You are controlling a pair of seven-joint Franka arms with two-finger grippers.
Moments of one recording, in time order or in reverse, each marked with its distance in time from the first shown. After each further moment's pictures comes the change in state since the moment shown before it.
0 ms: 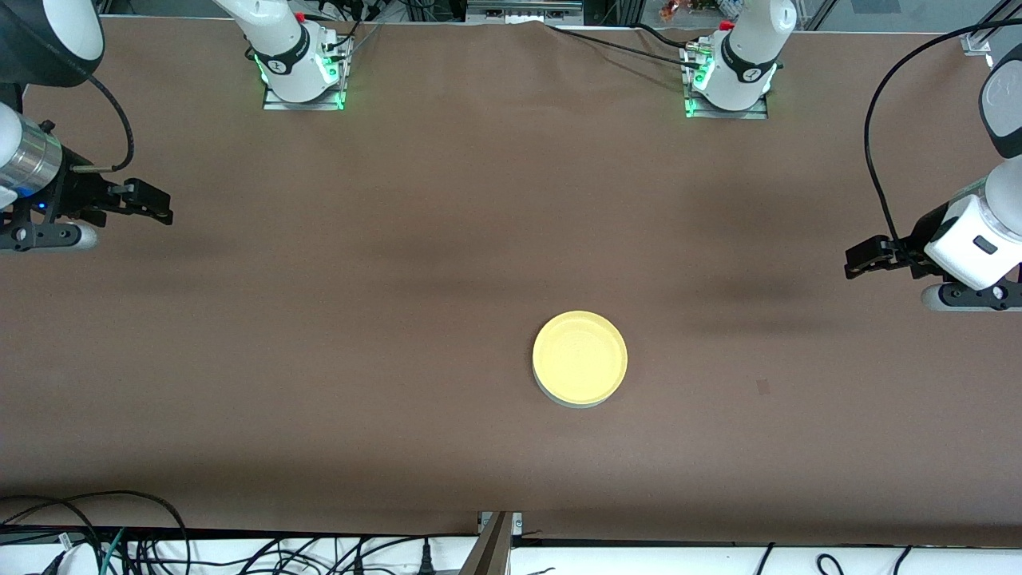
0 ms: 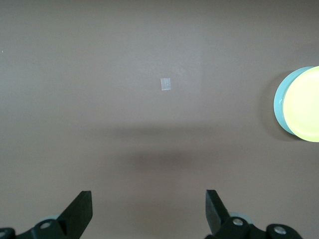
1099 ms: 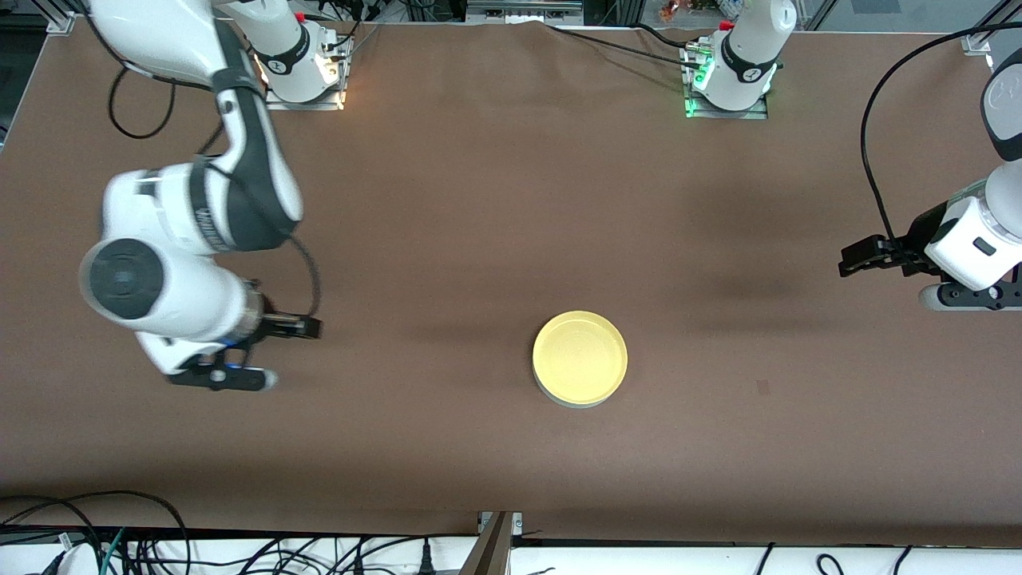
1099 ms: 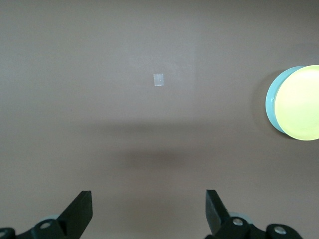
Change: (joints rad) left arm 0.008 -0.002 0.004 -0.014 -0.046 0.000 -0.002; right arm 0.406 0.627 -0.341 0.661 0.149 -0.131 0.180
